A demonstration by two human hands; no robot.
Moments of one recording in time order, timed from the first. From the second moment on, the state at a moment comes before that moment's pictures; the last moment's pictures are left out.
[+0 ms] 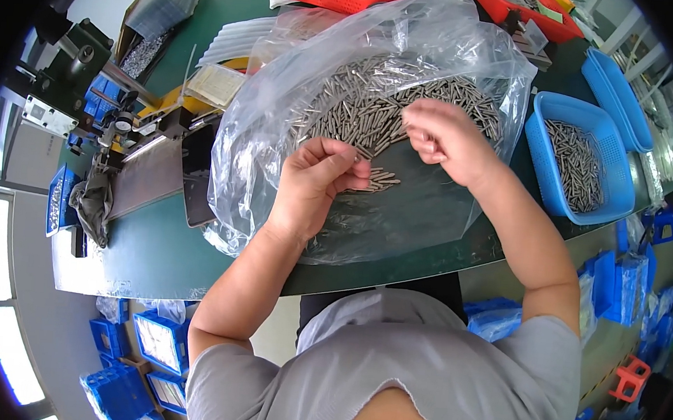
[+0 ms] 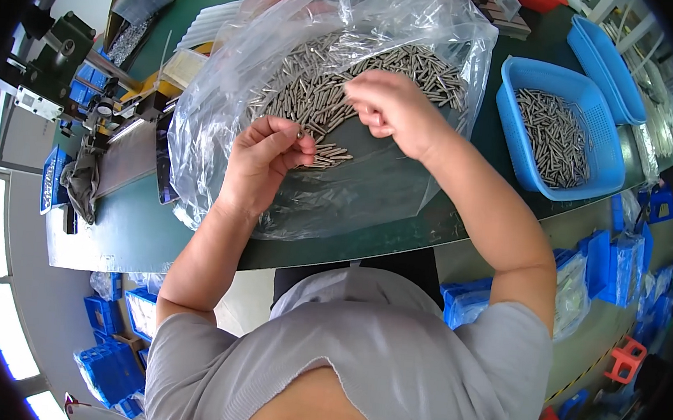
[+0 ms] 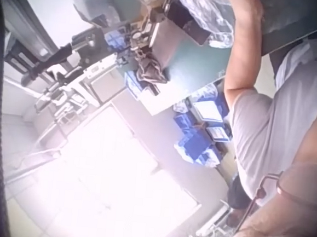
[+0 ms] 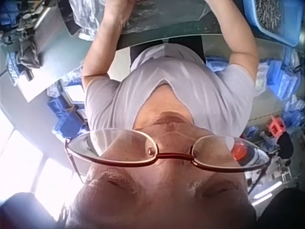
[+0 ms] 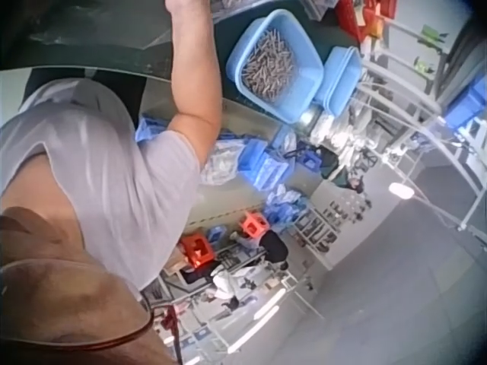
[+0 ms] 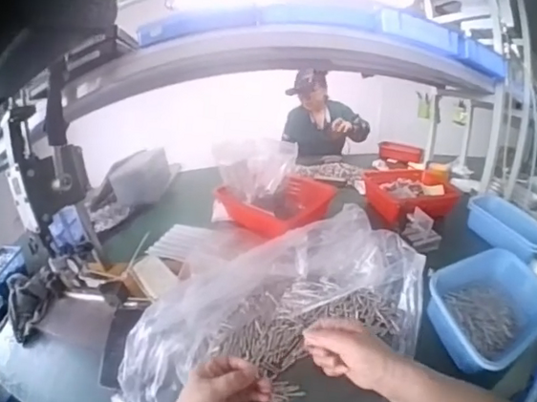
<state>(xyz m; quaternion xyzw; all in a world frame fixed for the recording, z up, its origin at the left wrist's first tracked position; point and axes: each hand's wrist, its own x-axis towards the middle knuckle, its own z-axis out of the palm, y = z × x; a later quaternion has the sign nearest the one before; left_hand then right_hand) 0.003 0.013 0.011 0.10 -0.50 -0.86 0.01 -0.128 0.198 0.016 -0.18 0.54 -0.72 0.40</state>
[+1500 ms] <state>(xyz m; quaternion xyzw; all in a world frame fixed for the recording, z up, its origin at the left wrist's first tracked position) 0.005 0.018 0.009 0.08 -0.52 -0.85 -0.05 -0.100 0.191 0.034 -0.31 0.64 -0.59 0.38</state>
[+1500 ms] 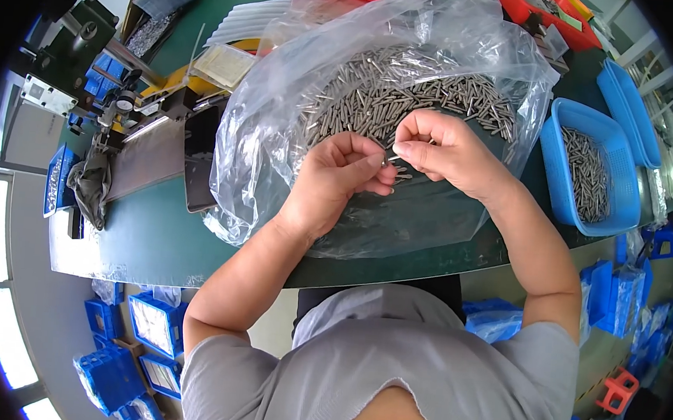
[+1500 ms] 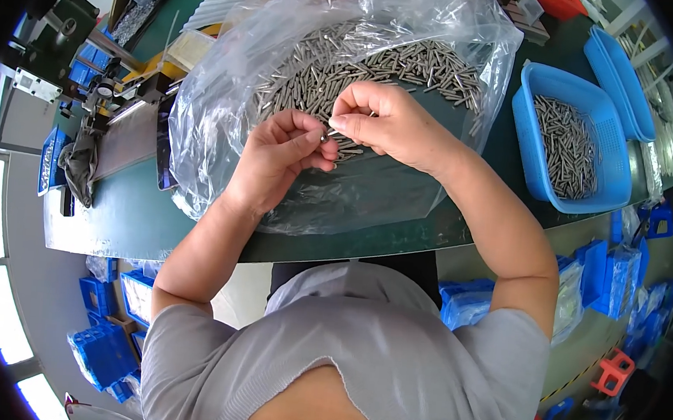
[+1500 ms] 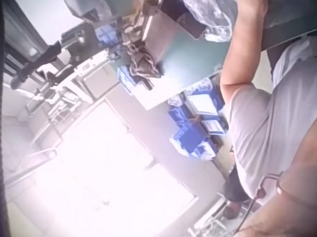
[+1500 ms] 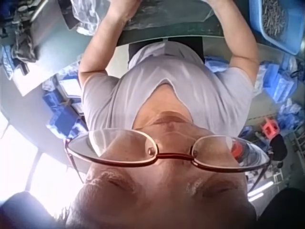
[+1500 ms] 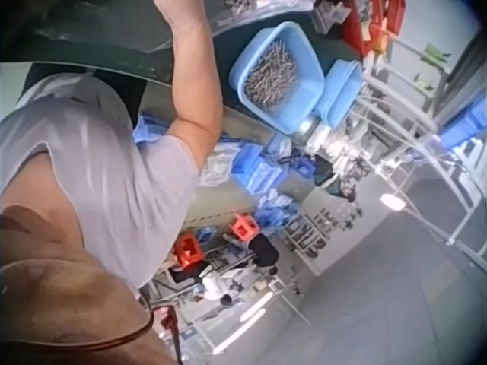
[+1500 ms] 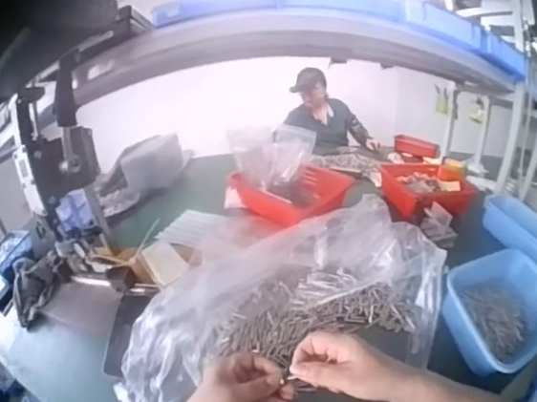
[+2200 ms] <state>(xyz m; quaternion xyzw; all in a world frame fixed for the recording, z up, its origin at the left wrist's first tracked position) 0.007 0.018 0.015 0.05 -0.50 -0.86 -0.01 -0.100 0.199 0.046 -0.38 0.75 -0.53 0.10</state>
